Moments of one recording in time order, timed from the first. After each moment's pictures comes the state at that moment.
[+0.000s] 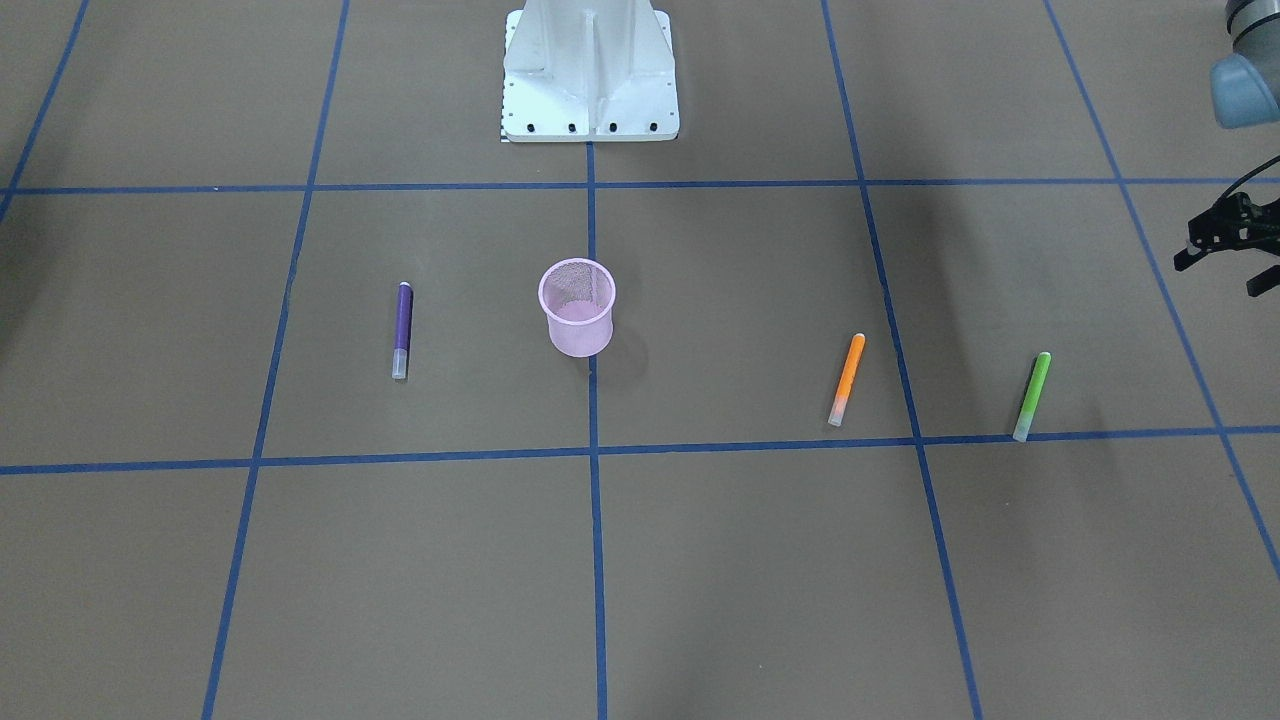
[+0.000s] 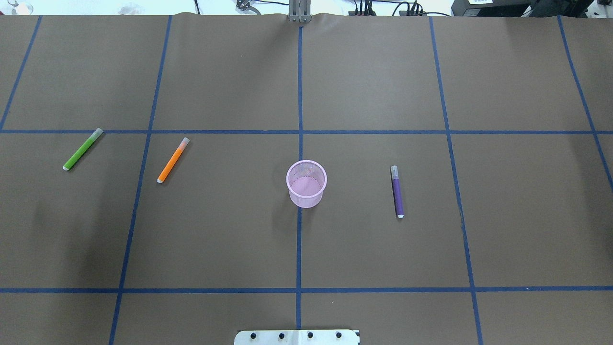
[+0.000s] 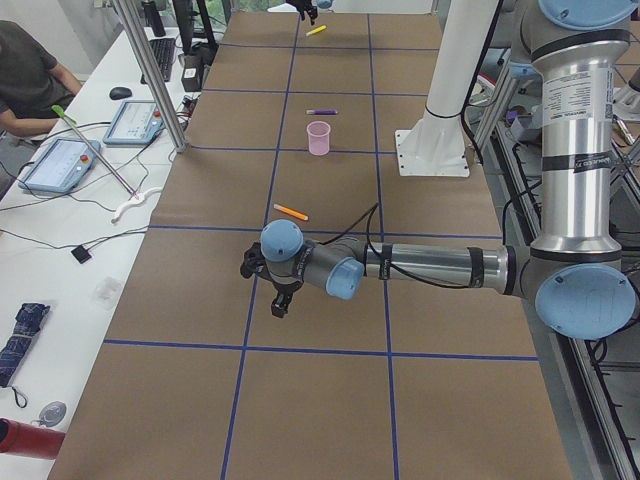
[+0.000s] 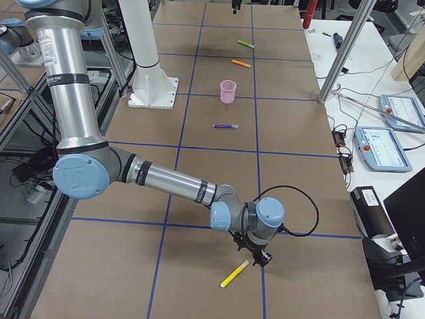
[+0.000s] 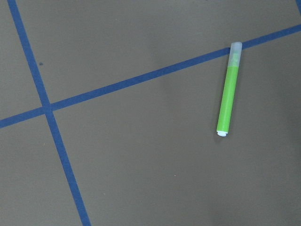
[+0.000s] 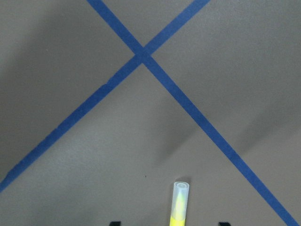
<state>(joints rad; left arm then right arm) -1.34 -1.48 -1.66 -1.92 -2.45 -0.07 1.49 -1.41 1.09 -1.30 2.19 -0.81</state>
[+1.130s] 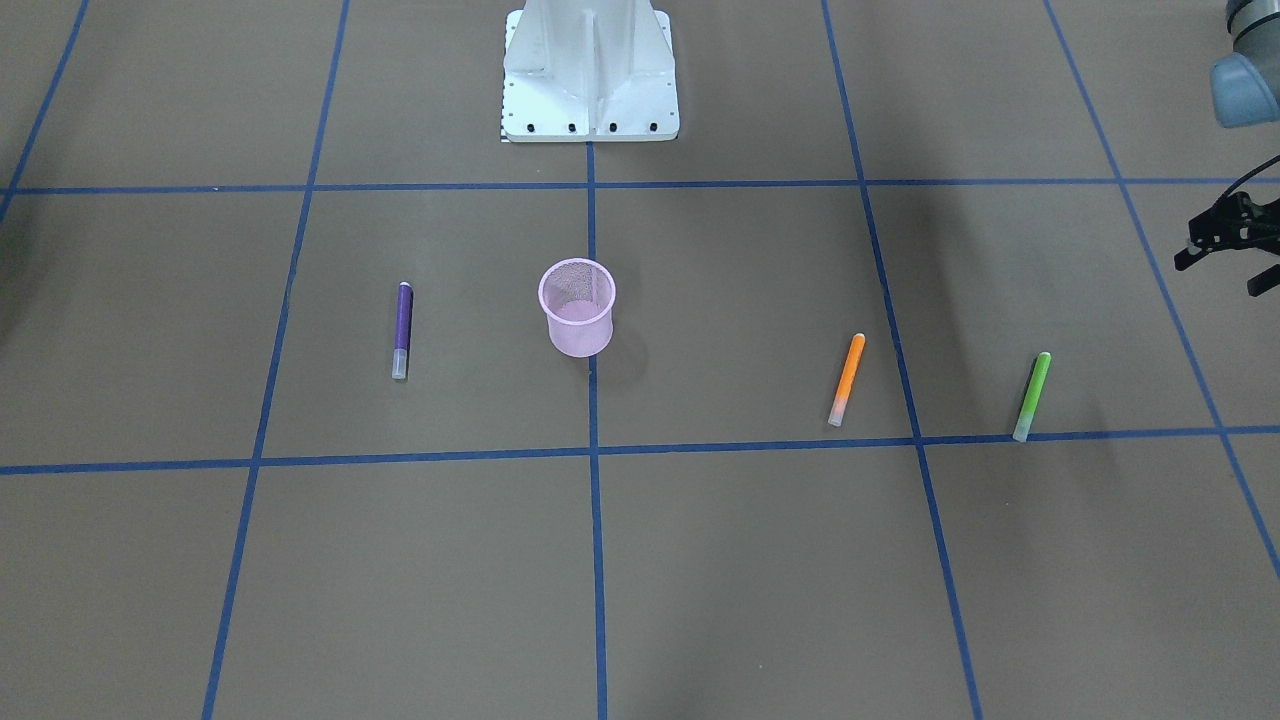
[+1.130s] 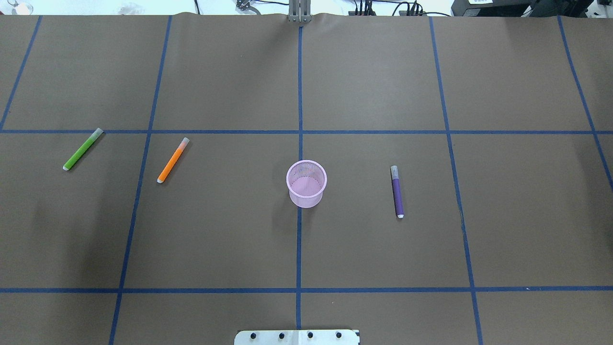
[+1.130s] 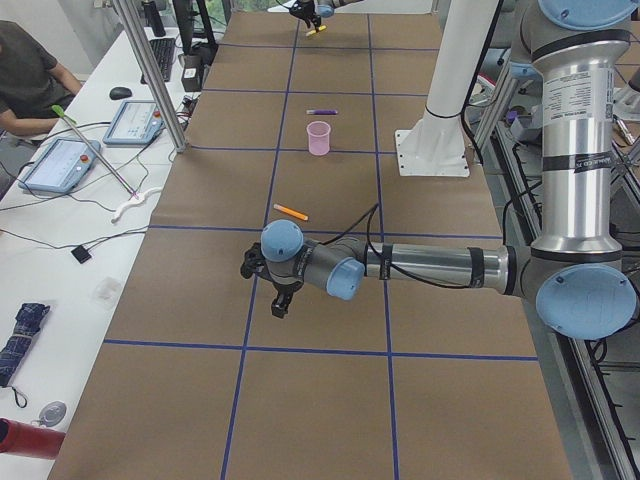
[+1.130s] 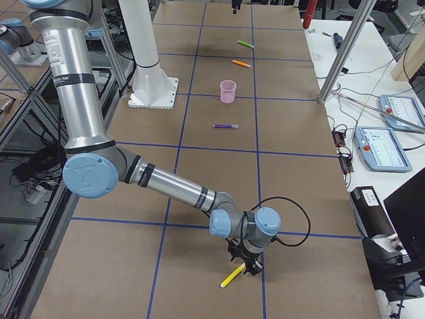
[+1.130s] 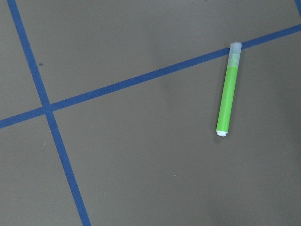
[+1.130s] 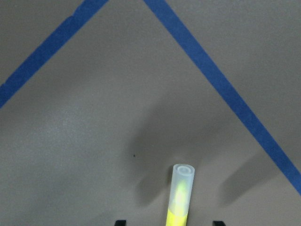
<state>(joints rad) -1.34 -1.48 -1.66 -1.92 -2.45 -0.07 1.43 -1.39 0.98 -1.28 2.12 -0.81</state>
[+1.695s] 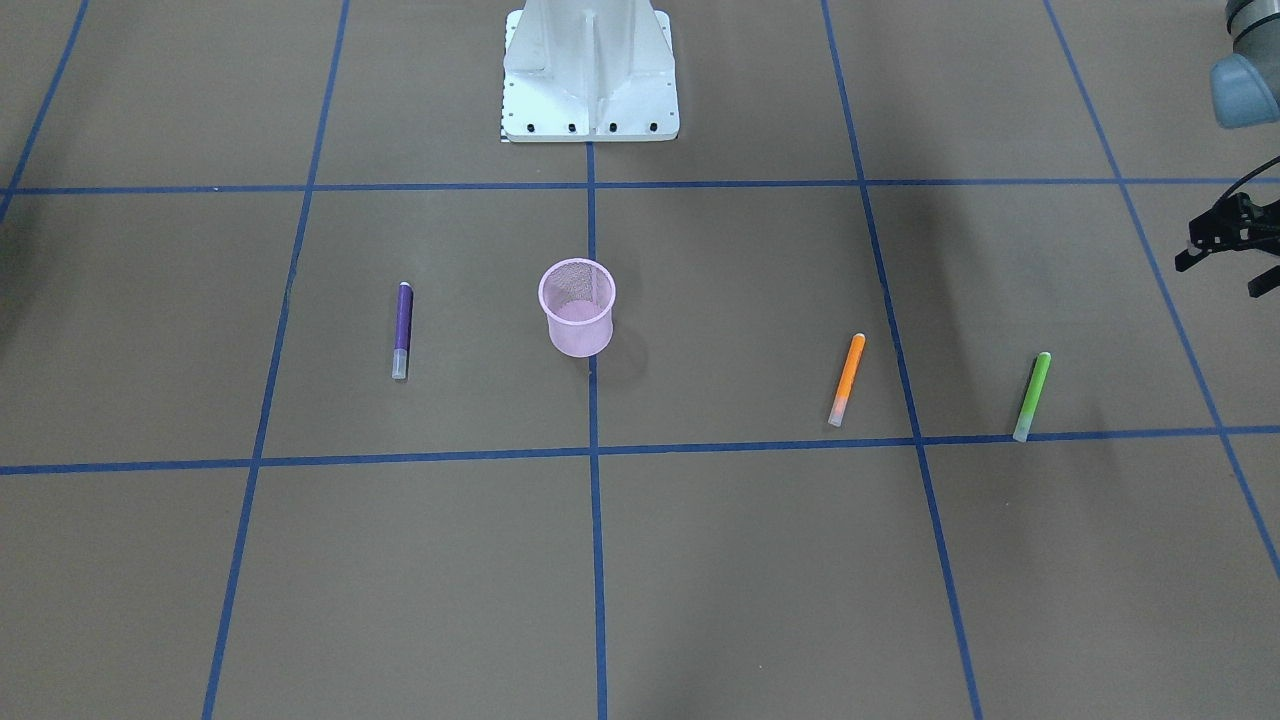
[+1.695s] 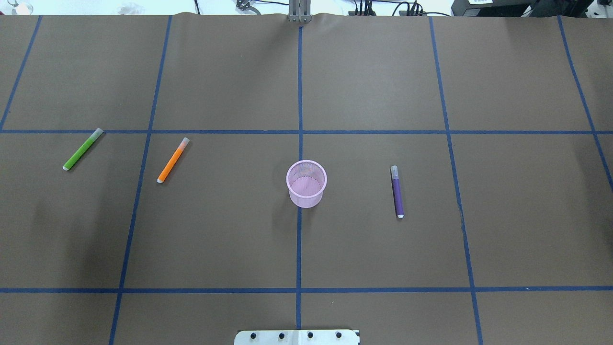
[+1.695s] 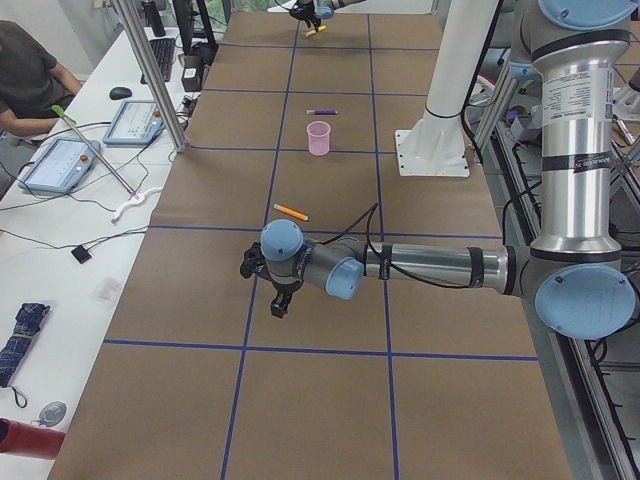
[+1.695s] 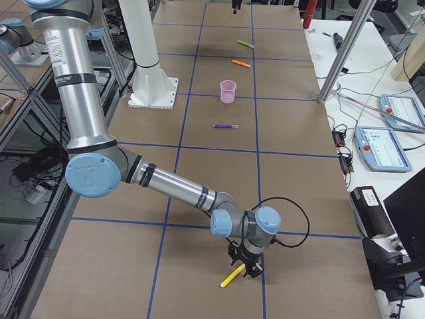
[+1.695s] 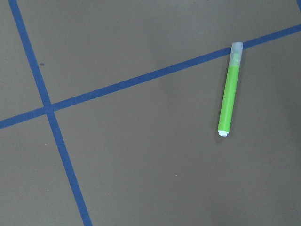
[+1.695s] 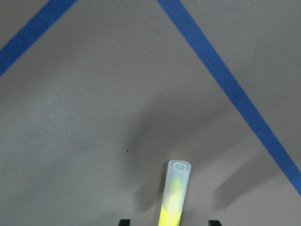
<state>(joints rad) -1.34 -1.48 -1.66 -1.92 -2.44 -0.07 1.41 -1.38 0.97 -1.28 2.08 -0.81</state>
